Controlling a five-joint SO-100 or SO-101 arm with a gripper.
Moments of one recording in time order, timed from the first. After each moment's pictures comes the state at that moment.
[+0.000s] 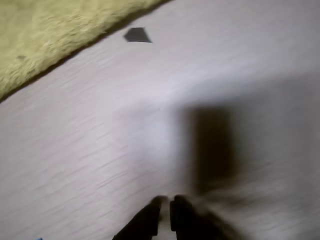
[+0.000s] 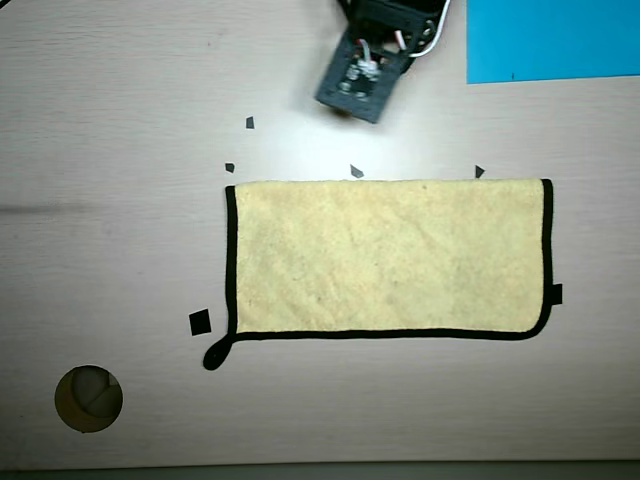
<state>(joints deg) 3.2 178.9 171.1 62.8 -63.1</state>
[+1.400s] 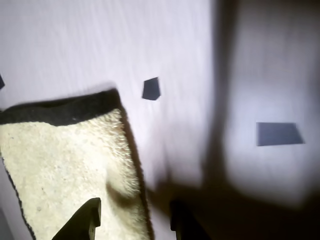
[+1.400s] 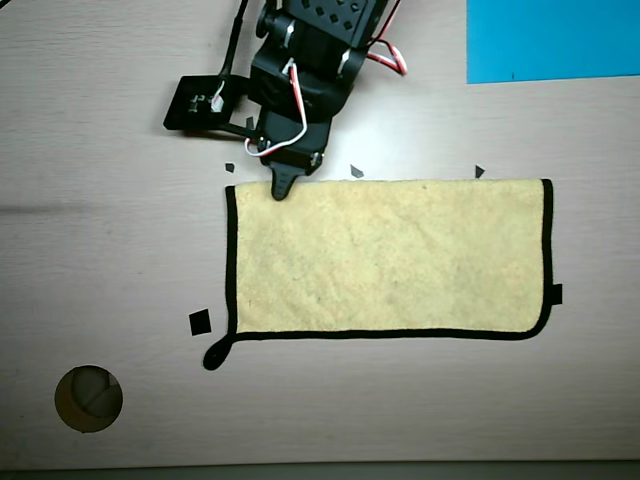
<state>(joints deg) 22.4 96.9 127.3 20.2 -12.7</state>
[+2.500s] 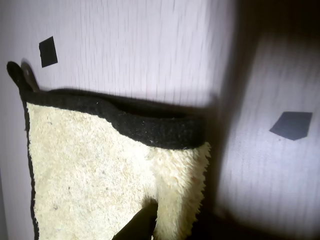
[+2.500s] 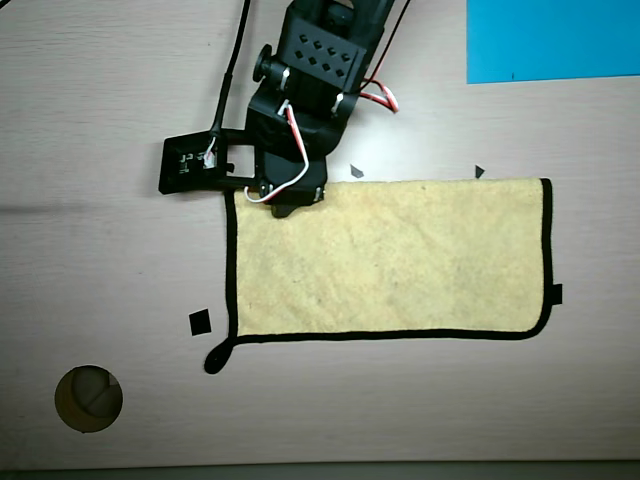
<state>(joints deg) 20.4 86.1 117.5 13.0 -23.9</state>
